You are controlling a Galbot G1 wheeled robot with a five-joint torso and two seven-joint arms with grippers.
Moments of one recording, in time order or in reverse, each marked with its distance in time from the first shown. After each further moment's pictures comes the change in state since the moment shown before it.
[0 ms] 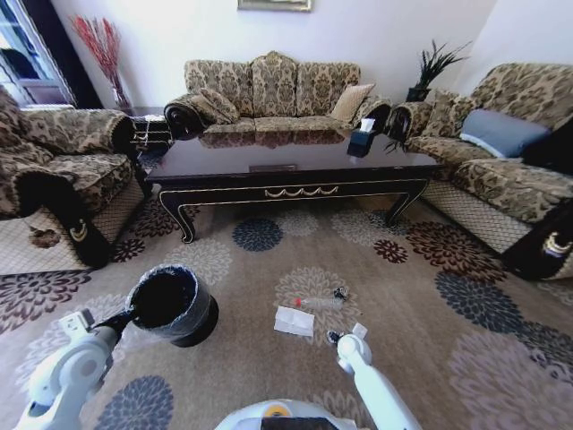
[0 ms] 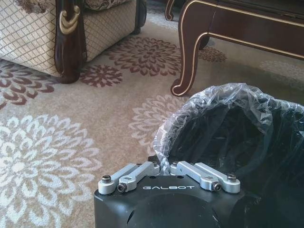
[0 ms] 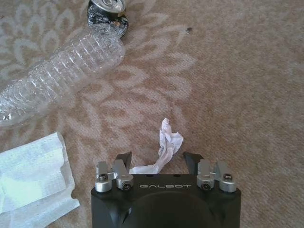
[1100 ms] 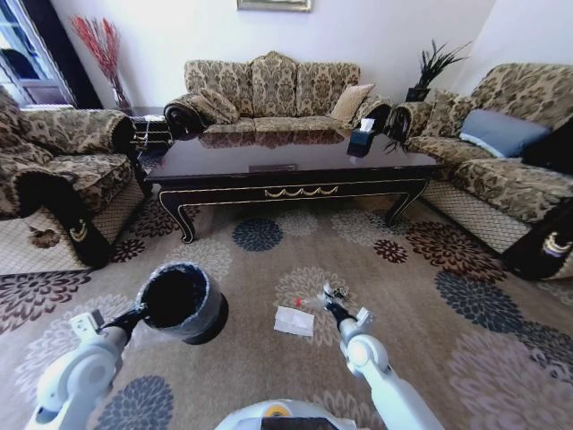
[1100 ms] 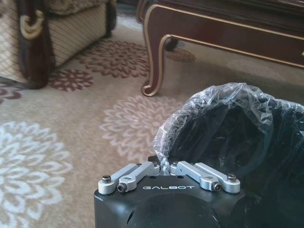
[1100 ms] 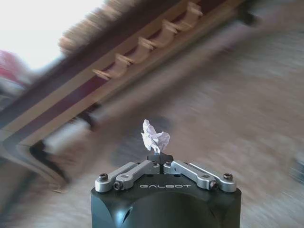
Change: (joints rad) left arm 0.061 -0.008 0.080 -0.132 0.022 -0.021 0.002; right arm -0.098 -0.158 -0.078 0.436 -0.154 0.332 -0.582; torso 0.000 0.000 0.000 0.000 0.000
